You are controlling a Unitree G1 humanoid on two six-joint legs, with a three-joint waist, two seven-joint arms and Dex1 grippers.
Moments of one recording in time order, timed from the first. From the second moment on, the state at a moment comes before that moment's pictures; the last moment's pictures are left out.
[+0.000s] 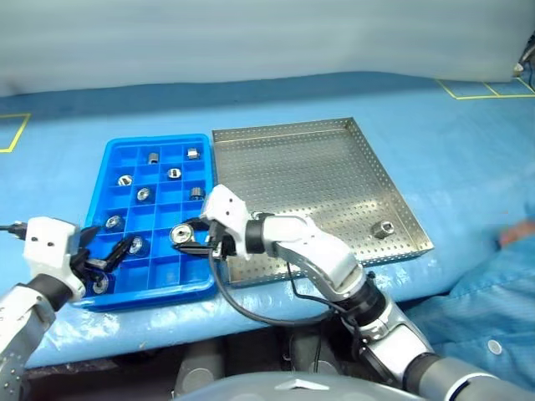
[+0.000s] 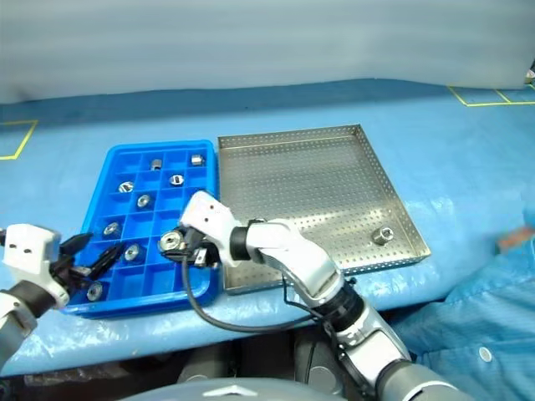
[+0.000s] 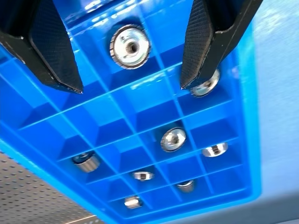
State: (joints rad) left arm 0.42 0.63 0.59 -0.67 -0.61 0.73 -0.39; right arm -0.54 -0.06 0.60 -0.20 0.26 0.70 0.70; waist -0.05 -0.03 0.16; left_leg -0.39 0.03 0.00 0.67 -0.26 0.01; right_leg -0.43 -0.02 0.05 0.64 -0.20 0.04
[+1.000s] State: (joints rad) left arm 0.37 0.55 0.50 -0.72 -0.61 0.74 -0.34; right arm -0.57 0.04 0.68 0.06 0.17 0.58 0.74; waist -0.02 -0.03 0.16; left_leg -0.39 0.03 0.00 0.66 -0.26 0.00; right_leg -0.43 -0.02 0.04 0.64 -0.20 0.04
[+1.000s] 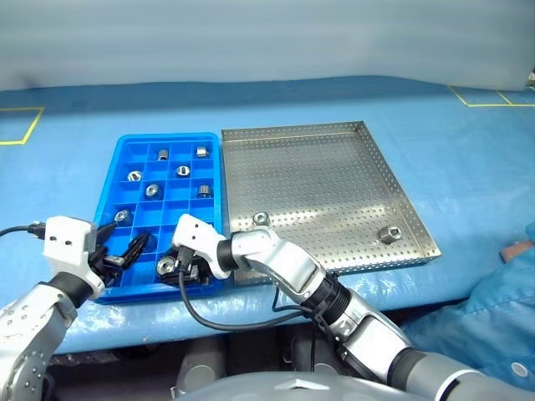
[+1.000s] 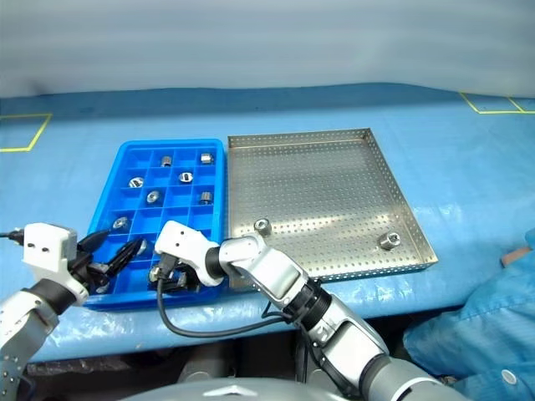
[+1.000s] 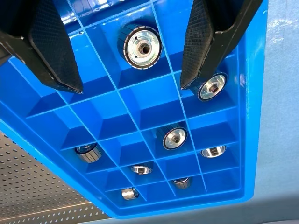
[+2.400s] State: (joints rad) left arm 0.16 0.46 0.20 -0.60 -0.55 0.68 -0.32; right arm -0.37 -0.18 0.32 0.07 0.10 0.54 0.54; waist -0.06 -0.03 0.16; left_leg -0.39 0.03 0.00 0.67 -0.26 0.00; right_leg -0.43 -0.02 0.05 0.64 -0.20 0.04
